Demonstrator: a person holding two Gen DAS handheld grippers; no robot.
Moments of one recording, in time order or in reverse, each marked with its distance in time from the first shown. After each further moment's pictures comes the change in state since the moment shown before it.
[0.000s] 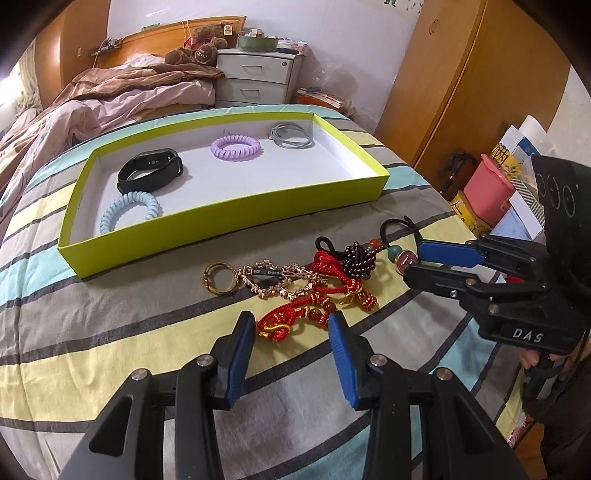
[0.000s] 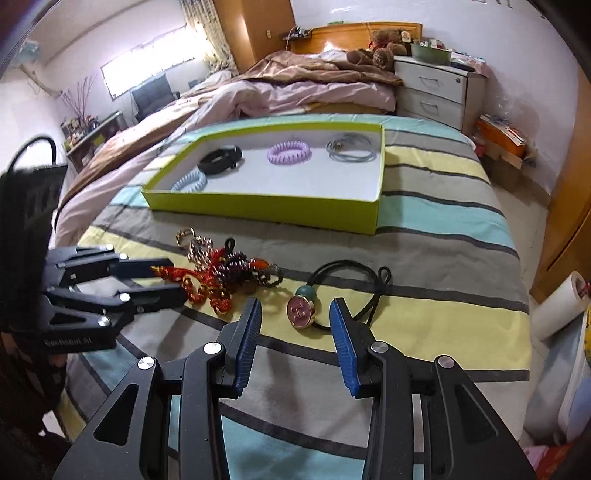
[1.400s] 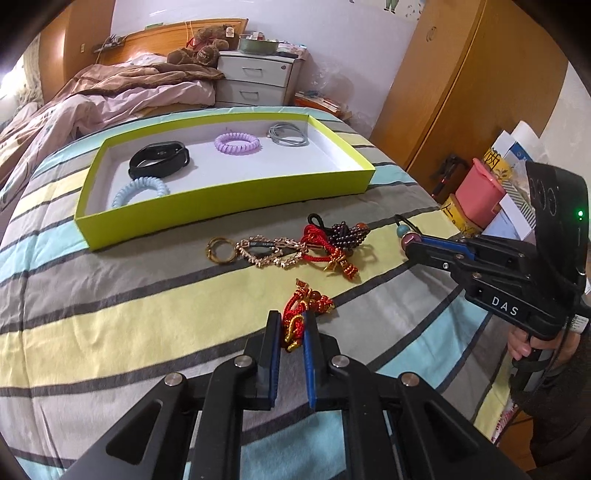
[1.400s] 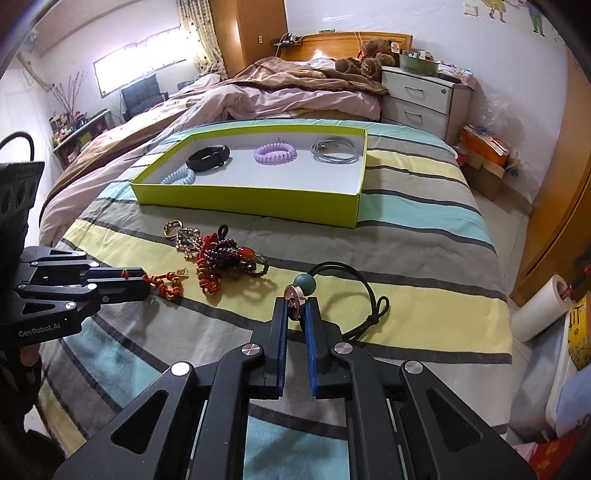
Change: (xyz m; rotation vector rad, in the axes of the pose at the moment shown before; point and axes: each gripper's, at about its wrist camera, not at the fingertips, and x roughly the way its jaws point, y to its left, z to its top) left arm -0.023 0.005 -0.022 -0.027 -0.020 -0.037; right arm -0.016 0.005 -0.012 0.006 -0.051 -0.071
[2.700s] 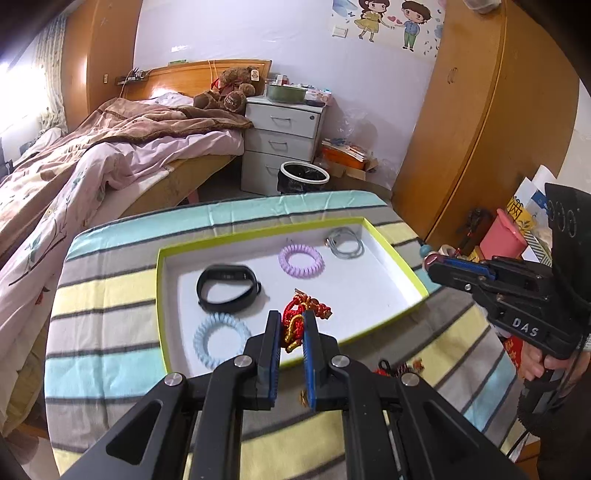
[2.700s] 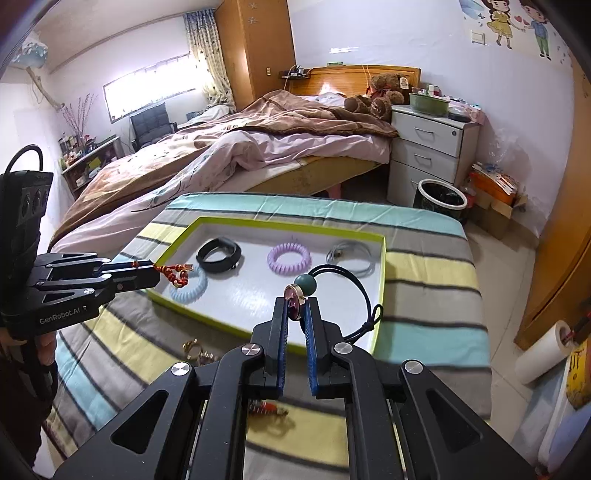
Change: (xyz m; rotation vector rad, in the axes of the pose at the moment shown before) left arm -0.028 0.050 0.104 -0.006 -0.154 0.088; right arm 0.003 0.010 0.106 -0.027 -0.109 0.019
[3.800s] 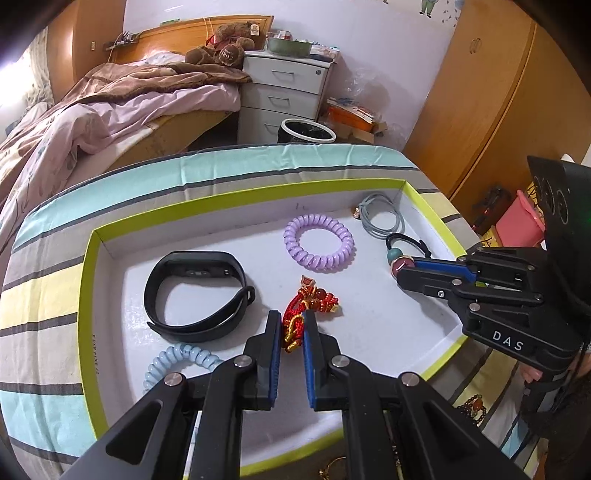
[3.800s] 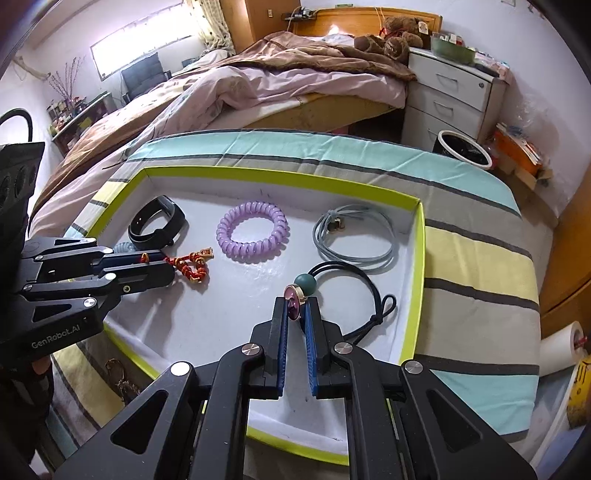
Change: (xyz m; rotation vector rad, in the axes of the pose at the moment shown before) left arm 0.108 0.012 0.009 -0.023 0.161 -0.013; right arm 0.107 -0.030 0.006 -0.019 0.228 0.036
